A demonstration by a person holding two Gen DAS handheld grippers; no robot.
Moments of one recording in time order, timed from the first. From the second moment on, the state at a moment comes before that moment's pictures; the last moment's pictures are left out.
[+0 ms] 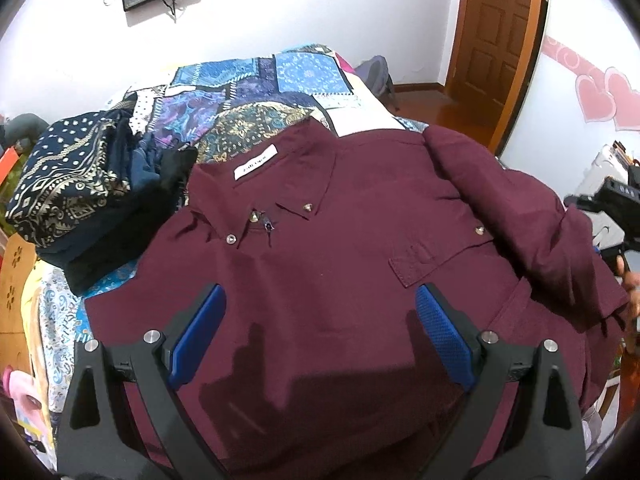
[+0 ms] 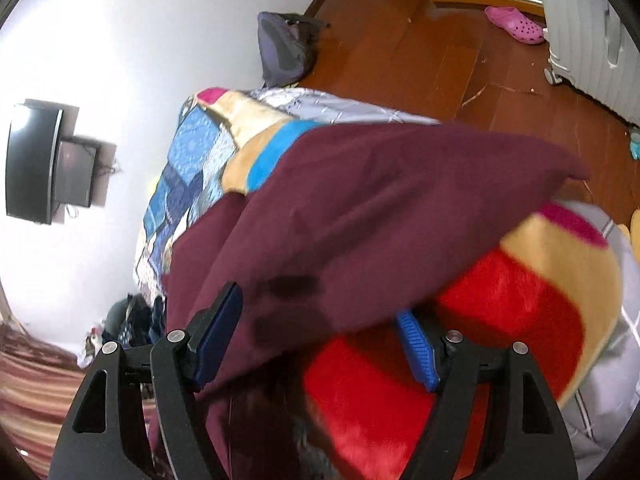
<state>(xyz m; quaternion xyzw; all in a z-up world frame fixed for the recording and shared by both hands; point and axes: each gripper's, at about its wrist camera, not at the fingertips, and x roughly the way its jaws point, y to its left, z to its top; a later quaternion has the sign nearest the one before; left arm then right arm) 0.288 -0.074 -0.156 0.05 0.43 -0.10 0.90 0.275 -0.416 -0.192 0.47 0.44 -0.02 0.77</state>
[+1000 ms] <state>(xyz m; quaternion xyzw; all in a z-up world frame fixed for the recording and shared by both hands) 0.253 0.043 -0.105 -0.07 0.34 -0.07 0.94 0.298 -0.192 -0.003 0.17 0.35 0.17 0.91</state>
